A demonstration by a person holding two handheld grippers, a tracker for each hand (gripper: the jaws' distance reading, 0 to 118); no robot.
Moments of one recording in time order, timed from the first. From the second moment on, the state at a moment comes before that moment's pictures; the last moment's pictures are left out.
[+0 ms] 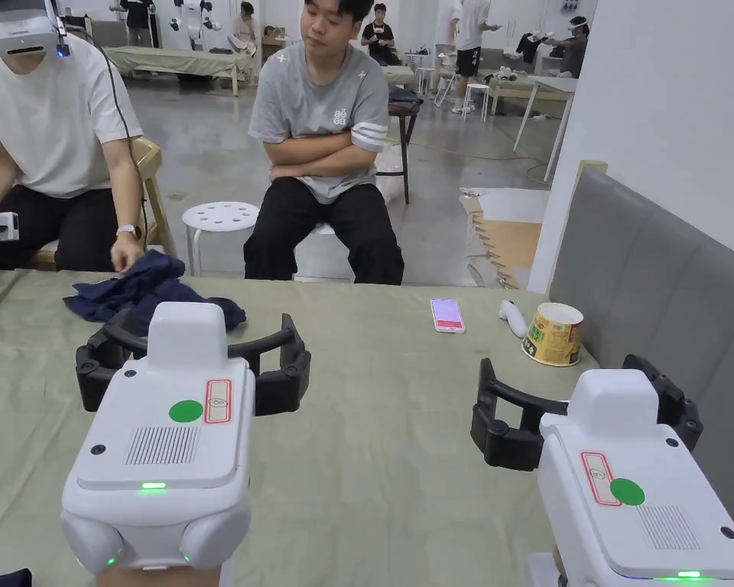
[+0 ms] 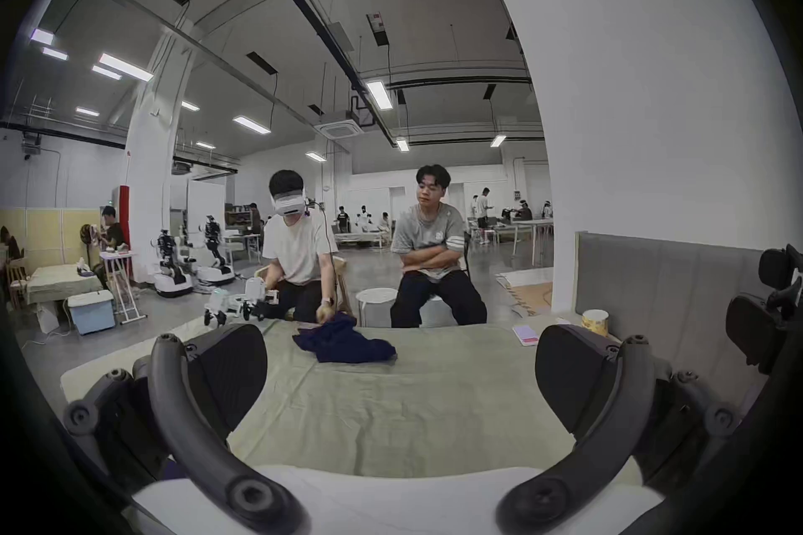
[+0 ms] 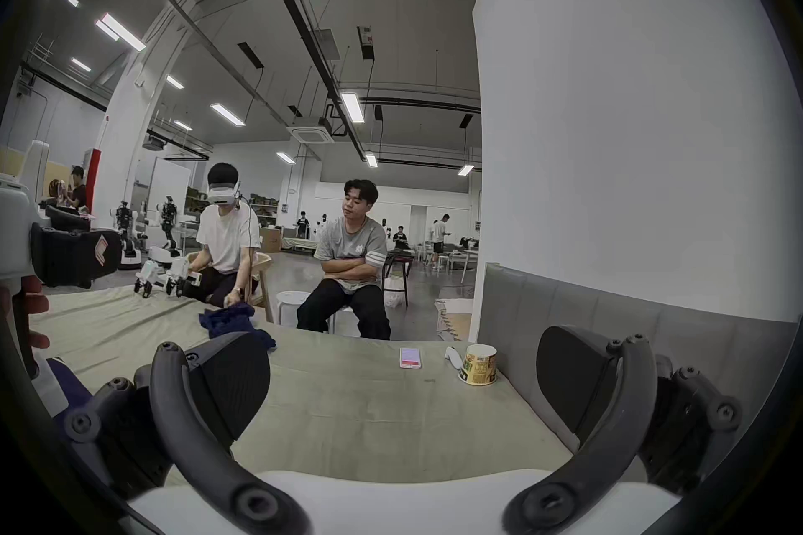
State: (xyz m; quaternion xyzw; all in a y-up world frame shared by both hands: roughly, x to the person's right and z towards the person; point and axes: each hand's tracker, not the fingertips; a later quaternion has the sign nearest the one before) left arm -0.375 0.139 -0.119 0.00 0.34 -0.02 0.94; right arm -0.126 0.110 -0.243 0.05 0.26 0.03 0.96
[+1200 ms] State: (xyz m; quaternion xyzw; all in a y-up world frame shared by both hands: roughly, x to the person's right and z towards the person) left arm -0.375 0.158 -0.105 -0.01 0.38 0.03 0.92; right arm -0.128 0.106 -0.245 0.05 0.23 0.04 0.97
